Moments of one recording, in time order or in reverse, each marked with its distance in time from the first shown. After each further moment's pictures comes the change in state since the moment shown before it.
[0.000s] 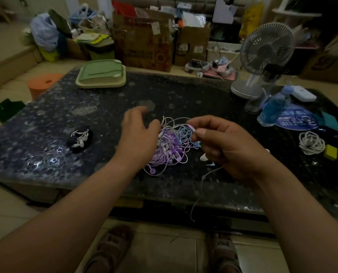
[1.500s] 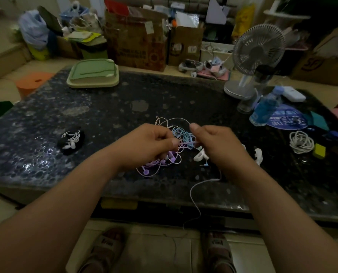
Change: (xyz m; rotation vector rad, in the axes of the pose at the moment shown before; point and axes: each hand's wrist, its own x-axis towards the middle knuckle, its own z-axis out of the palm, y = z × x) left_hand 0.005 0.010 -0.007 -0.104 -0.666 0.114; right_hand 0.009 0.012 0.002 -0.549 0.384 0.067
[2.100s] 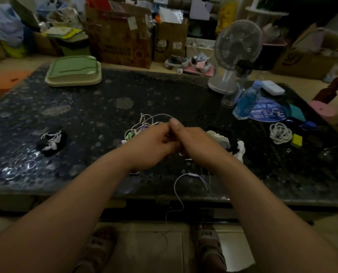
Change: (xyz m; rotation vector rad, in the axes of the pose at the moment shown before) left_hand 0.026 0.007 0.039 0.090 -0.058 0.063; right_hand 0.003 0.004 0.001 -0.094 -0.208 0.054
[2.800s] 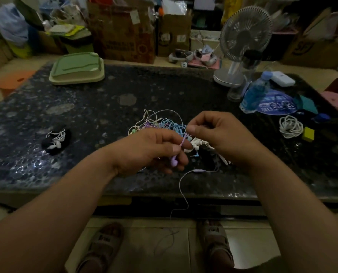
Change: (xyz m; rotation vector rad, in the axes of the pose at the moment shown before) left_hand -0.021 0.001 -0.008 -0.478 -0.246 -0.115; right_hand -0.010 0.020 -0.037 0.113 0.098 -0.253
